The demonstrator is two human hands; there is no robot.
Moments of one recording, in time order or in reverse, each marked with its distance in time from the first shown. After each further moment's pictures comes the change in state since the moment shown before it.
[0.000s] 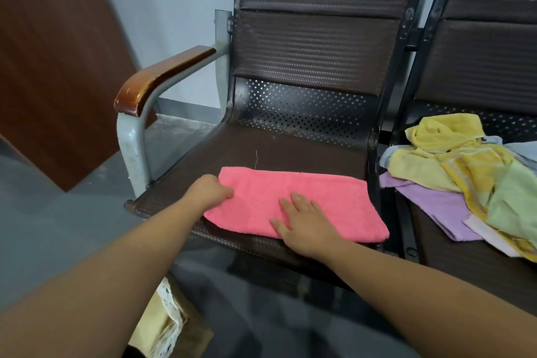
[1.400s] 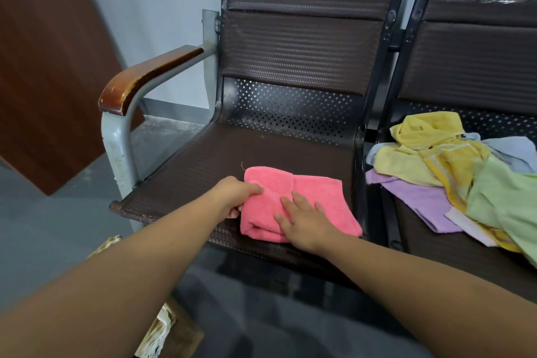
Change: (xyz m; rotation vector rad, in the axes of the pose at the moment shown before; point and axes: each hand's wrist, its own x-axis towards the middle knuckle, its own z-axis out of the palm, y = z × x) left_hand -0.019 0.046 0.043 -0.337 -0.146 -0.026; right_hand -0.012 0.014 -0.012 0.101 -0.077 0.092
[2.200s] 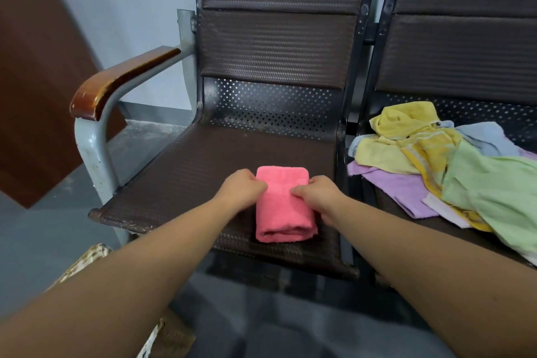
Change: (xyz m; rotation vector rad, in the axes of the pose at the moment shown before) left_hand -0.013 0.028 0.038 0.260 0.049 0.305; right_hand 0.006 0.037 -0.041 0.949 0.270 0.423
